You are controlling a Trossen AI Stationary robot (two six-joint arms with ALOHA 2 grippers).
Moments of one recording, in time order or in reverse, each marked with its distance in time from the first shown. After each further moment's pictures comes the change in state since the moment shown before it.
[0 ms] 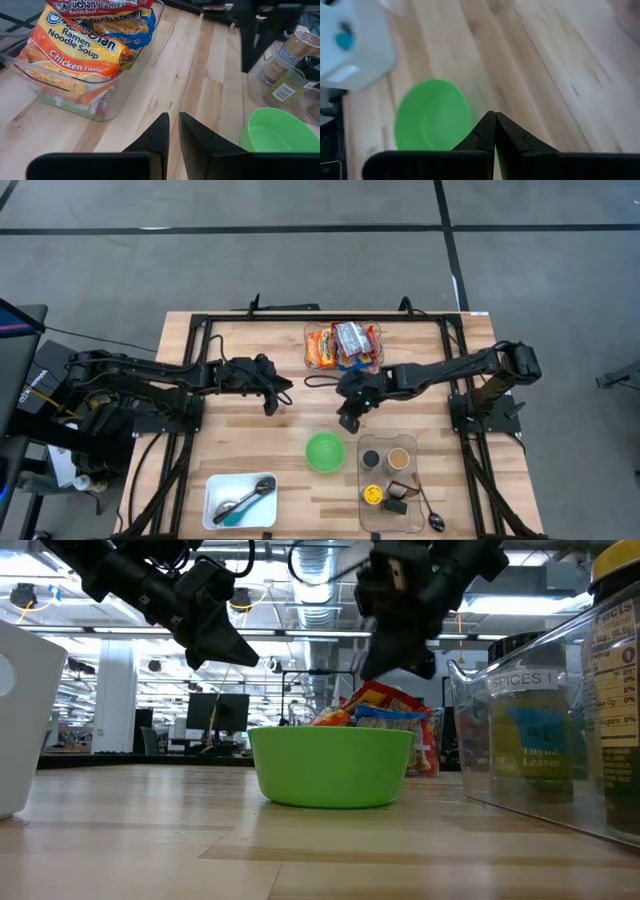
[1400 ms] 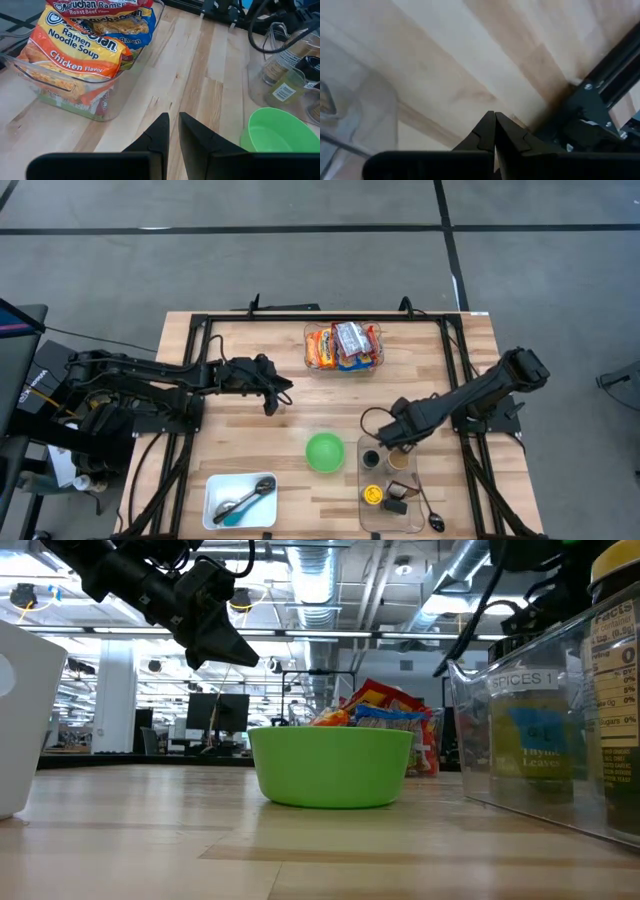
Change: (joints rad) left arm 0.000 0.000 0.000 0.000 0.000 0.000; right arm 0.352 -0.015 0.000 -1.031 0.186 0.647
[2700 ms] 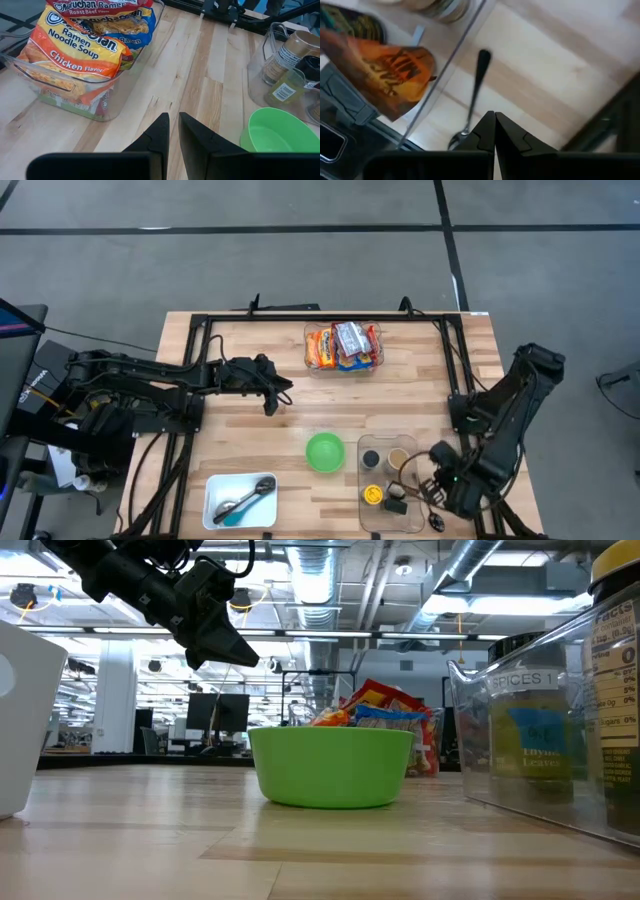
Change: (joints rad) left arm 0.000 0.000 0.000 0.001 0.000 0.000; right arm 0.630 -0.163 0.000 0.269 0.023 0.841
